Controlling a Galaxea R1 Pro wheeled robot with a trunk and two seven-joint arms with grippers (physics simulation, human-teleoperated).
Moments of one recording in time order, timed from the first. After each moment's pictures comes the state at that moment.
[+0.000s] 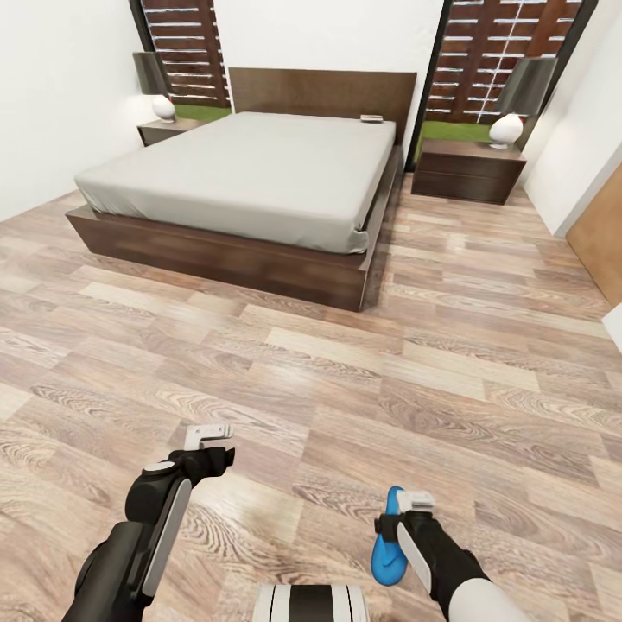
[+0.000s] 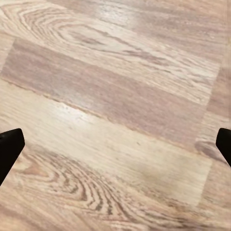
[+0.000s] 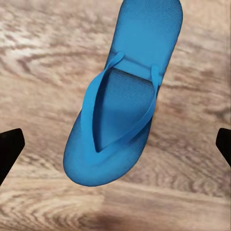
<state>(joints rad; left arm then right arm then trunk) -0.33 -0.06 -0.03 -1.53 0.06 0.87 0.14 -0.56 0.08 0.02 -0.51 -0.08 0.44 -0.19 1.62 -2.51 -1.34</state>
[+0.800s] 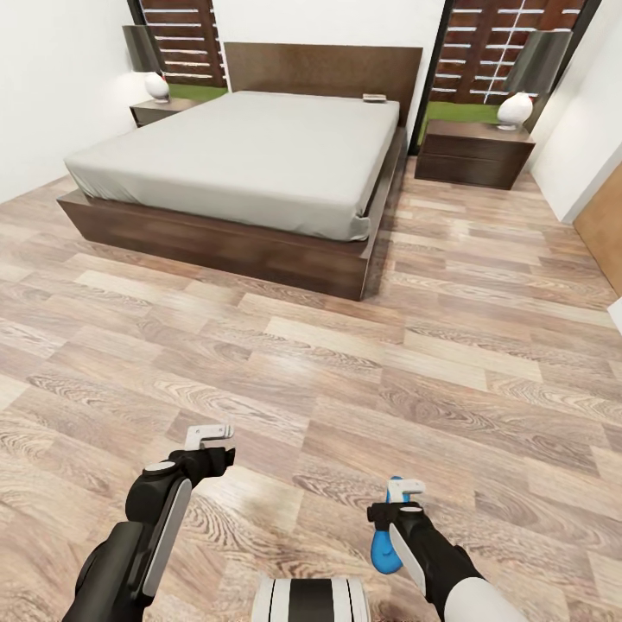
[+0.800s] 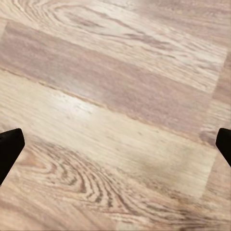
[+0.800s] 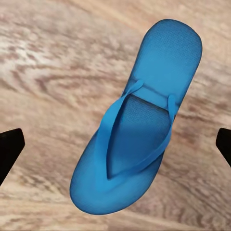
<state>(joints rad) -0.33 -0.06 -0.03 -1.53 0.06 0.87 0.14 -0.56 0.08 0.13 -0.52 -0.08 0.33 -0.20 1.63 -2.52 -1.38</state>
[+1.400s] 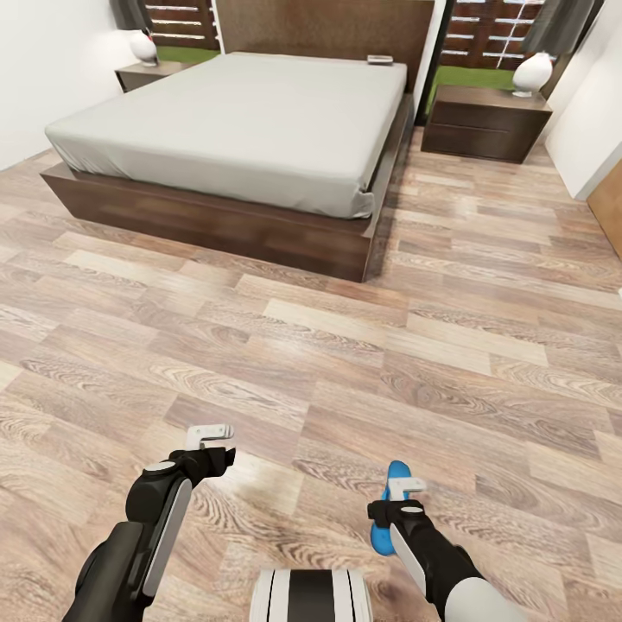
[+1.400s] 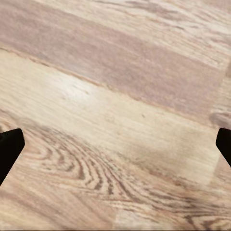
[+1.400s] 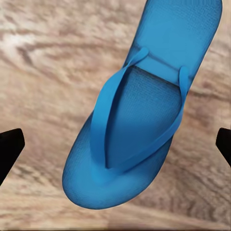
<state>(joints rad) -0.33 -0.06 -0.03 -1.53 0.06 0.87 0.14 -0.56 0.08 0.13 -0.52 -0.09 0.30 -0.21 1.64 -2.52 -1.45</state>
